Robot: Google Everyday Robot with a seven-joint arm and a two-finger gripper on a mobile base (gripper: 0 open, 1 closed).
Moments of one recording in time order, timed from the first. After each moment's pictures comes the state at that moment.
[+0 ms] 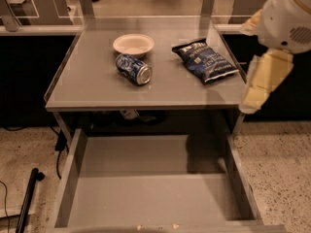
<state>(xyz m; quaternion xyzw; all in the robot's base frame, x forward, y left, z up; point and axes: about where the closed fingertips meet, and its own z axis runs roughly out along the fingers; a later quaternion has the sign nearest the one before) 0.470 -0.173 0.991 -0.63 0.75 -0.02 0.20</state>
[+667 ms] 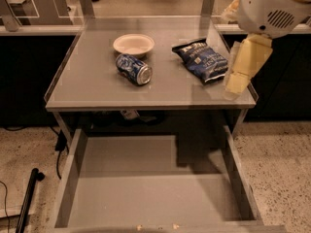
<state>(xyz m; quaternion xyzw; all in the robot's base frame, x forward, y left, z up) 0.488 -0.140 1.011 -0.65 0.73 -0.03 0.22</state>
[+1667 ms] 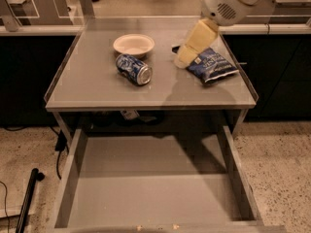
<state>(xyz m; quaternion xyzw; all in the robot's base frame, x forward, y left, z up) 0.585 -0.085 1.015 -0.57 0.74 0.00 0.35</state>
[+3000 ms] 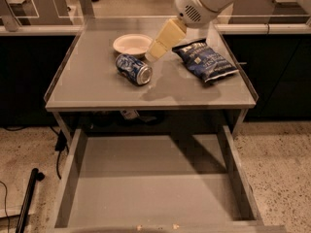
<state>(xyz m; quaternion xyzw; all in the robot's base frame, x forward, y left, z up) 0.623 -0.032 1.001 -0.53 0.75 0.06 0.39</state>
